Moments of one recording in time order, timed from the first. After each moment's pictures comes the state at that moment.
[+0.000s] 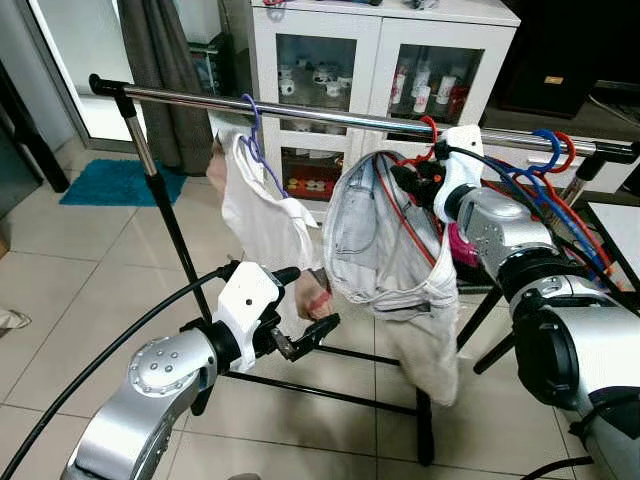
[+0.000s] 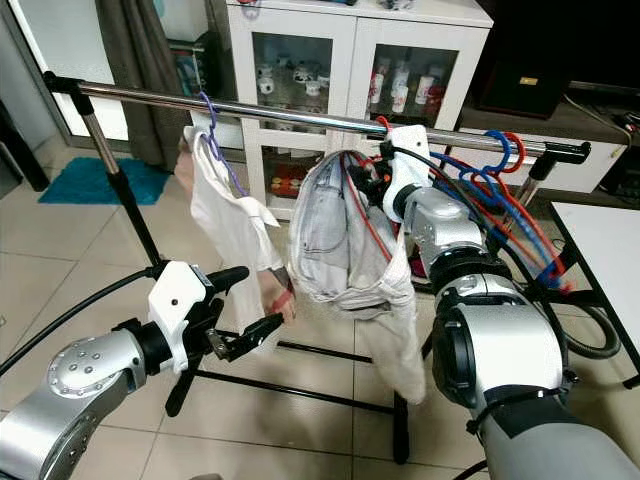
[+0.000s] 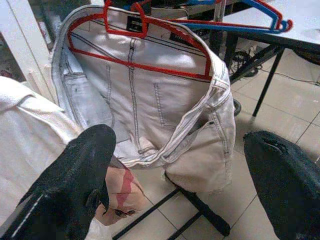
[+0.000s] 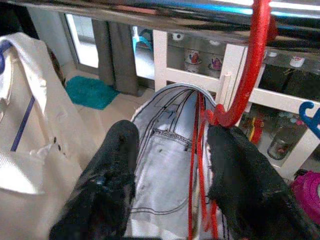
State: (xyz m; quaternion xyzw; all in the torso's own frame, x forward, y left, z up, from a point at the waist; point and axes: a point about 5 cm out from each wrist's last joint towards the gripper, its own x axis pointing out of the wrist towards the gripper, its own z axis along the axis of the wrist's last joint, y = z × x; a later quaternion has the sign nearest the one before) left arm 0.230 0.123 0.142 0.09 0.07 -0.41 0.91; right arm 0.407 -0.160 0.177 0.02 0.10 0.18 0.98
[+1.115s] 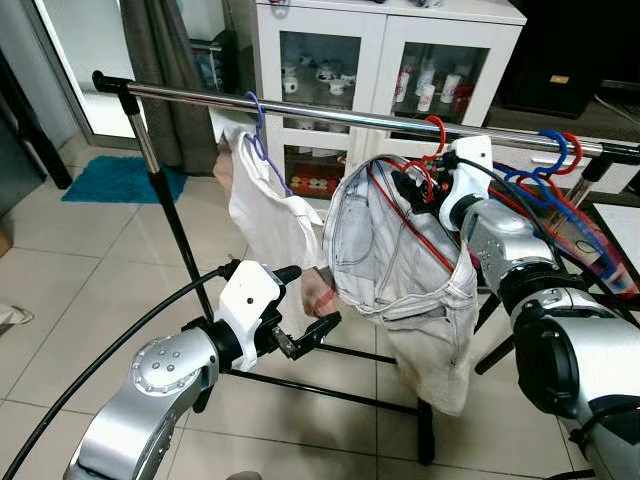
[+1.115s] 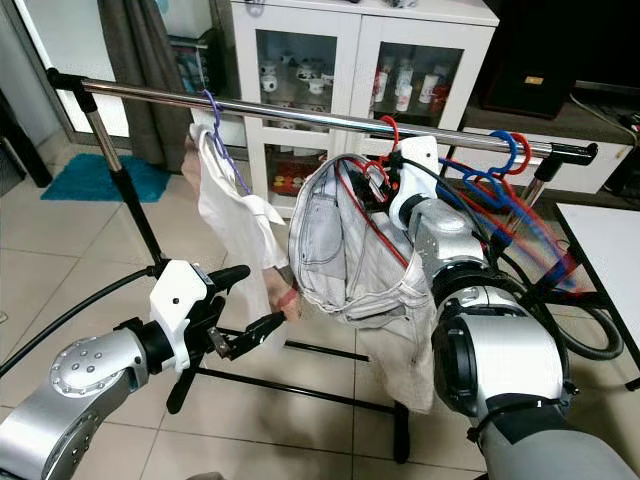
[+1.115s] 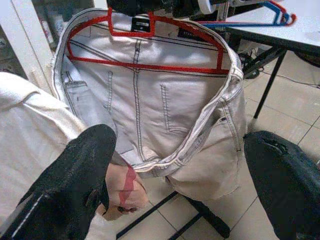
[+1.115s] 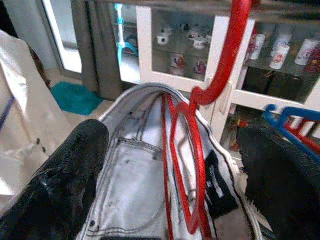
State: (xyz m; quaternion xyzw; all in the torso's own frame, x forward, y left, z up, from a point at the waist) left arm 0.231 0.121 0.142 0.08 0.06 -0.41 0.91; right arm 0.402 -0.168 0.163 0.01 0.08 0.15 0.99
